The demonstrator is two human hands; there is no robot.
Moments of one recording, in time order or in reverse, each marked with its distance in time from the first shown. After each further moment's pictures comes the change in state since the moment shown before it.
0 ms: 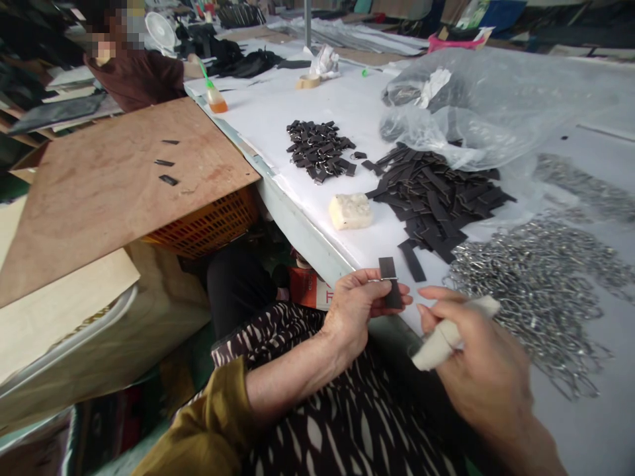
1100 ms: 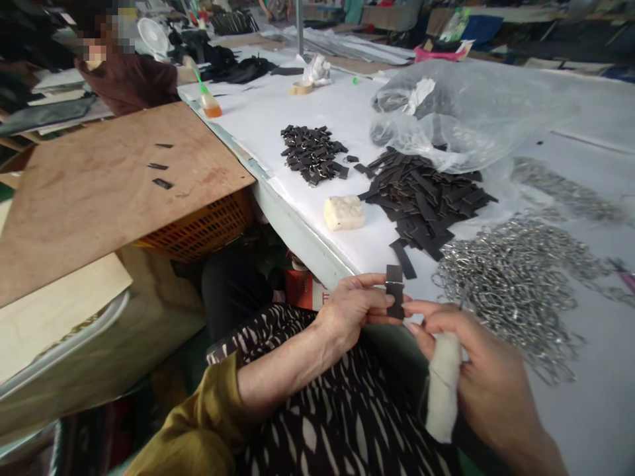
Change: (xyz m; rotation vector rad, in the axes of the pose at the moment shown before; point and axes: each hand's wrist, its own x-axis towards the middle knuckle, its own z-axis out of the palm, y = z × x) left_hand -0.002 0.005 -0.006 0.100 -0.136 -0.173; right_hand -0.015 -0.004 -0.017 0.399 -0.167 0.255
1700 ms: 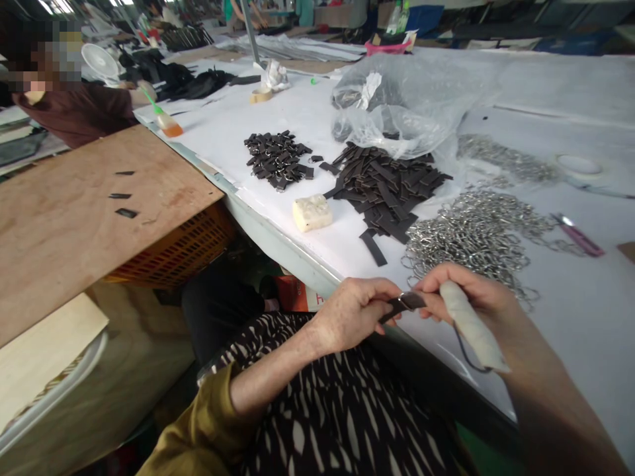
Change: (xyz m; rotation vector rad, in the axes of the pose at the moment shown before) left_hand 0.009 -0.007 0.012 0.812 -0.368 0.169; right_hand 0.013 0.031 -0.035 0.510 -0.060 0.582
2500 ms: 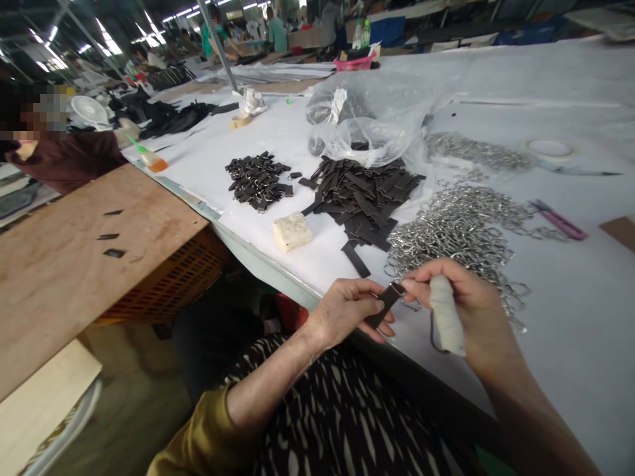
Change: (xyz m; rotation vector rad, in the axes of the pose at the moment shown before) left_hand 0.032 0.009 0.002 -0.236 -0.011 -0.217; right_hand 0.009 0.015 -0.004 -0.070 0.315 -0.120
